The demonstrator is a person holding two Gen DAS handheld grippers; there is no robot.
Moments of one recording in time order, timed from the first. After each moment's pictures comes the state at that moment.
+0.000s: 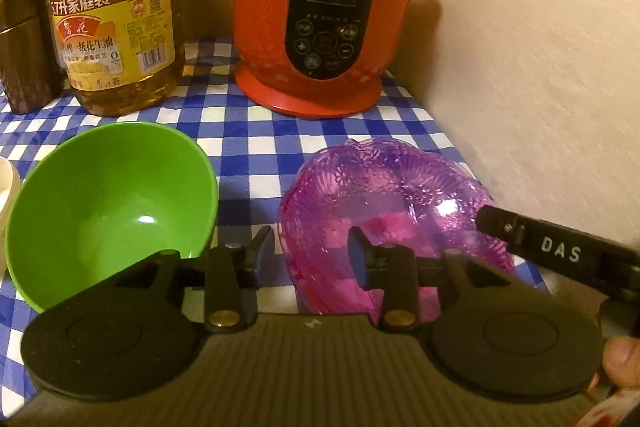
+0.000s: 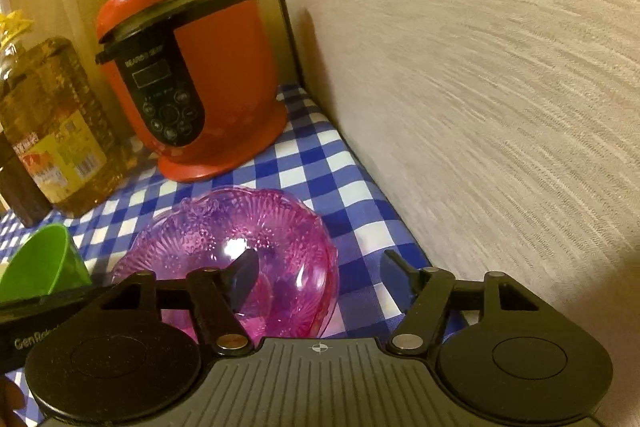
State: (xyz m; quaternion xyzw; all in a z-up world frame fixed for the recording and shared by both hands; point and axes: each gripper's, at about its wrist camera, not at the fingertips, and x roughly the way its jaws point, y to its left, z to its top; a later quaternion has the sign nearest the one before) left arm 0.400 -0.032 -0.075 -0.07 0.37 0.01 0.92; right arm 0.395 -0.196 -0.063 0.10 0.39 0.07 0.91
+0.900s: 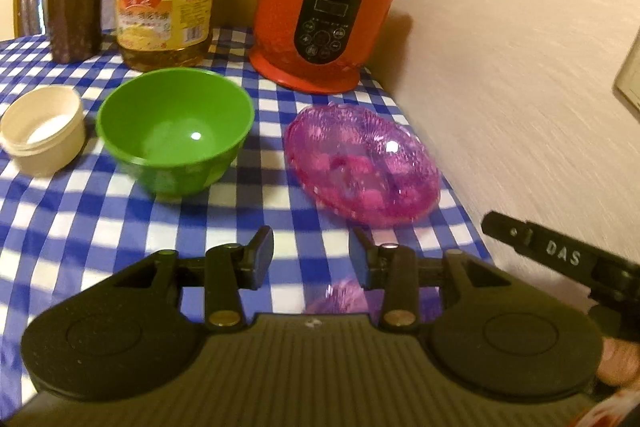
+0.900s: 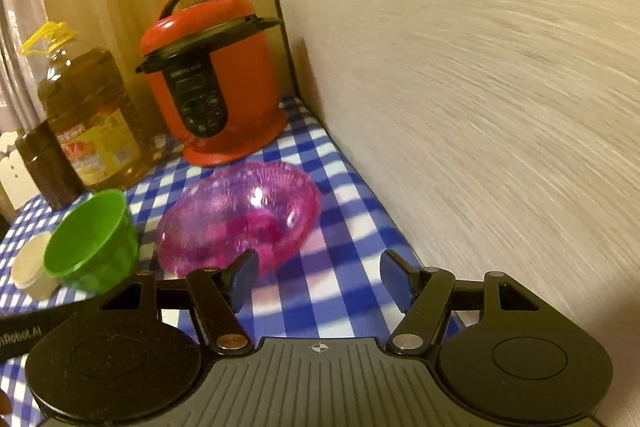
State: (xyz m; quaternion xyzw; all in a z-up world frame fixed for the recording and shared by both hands) left arm 0.267 -0.023 -0.039 -0.13 0.37 -0.01 0.92; right arm 0.269 -0.215 -0.005 0.09 0.37 0.06 0.92
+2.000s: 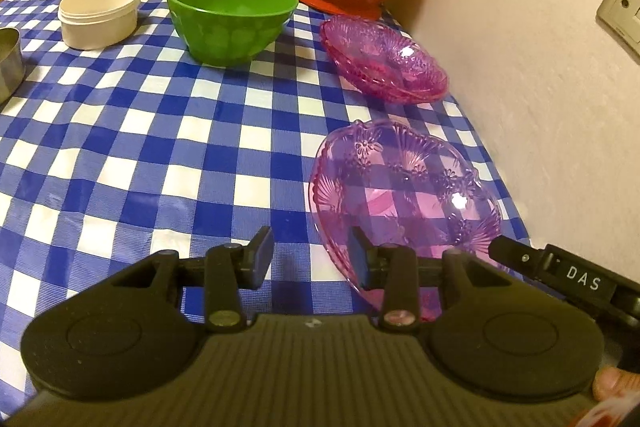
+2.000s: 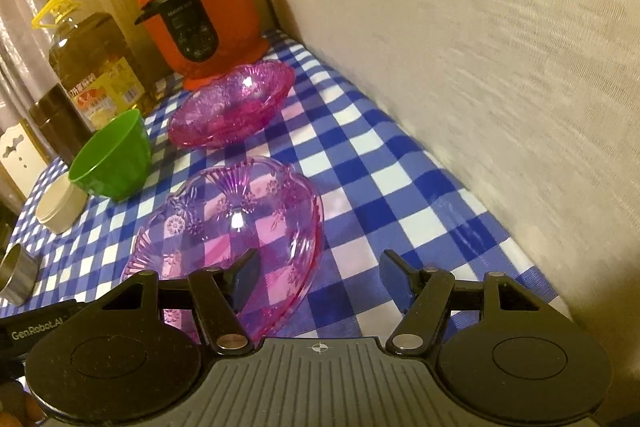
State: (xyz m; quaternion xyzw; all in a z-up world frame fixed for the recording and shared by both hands) left arm 0.170 -0.032 -0.078 -0.17 0.42 0.01 0.89; right arm 0.156 -0.236 -0.026 0.15 0.44 0.05 0.88
